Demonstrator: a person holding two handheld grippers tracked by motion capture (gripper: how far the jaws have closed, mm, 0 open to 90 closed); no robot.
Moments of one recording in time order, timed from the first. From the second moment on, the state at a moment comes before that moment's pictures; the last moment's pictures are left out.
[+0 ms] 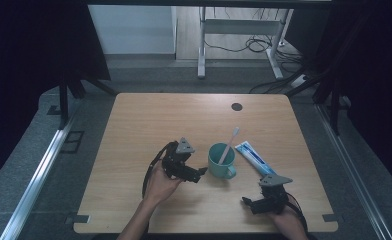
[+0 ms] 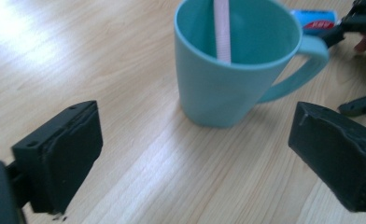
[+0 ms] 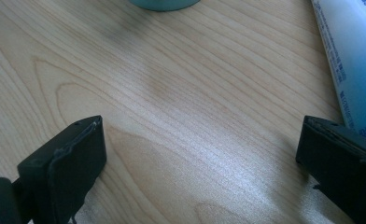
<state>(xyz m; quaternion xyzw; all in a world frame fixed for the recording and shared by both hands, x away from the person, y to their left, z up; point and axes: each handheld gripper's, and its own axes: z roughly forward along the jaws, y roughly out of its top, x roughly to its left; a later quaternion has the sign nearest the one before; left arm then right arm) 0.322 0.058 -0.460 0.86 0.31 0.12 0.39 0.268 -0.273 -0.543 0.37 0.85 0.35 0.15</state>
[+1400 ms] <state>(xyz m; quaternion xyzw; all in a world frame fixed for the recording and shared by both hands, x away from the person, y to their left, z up) 0.288 0.093 -0.534 0.86 0.34 0.14 0.35 0.268 -0.273 -0.543 0.37 0.85 0.35 0.15</state>
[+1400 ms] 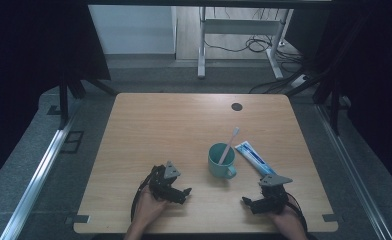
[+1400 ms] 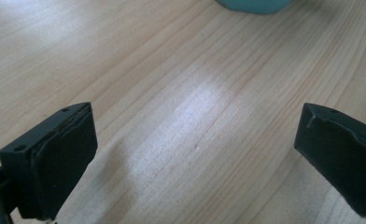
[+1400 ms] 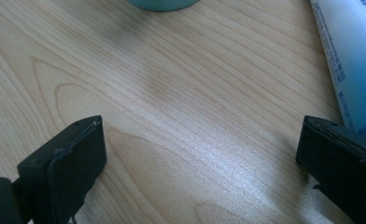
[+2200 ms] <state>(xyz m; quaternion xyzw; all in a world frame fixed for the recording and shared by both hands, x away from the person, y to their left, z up) 0.290 0.092 -0.545 0.86 0.36 0.12 0.33 0.267 -0.272 -0.542 0.37 0.85 0.34 0.15</state>
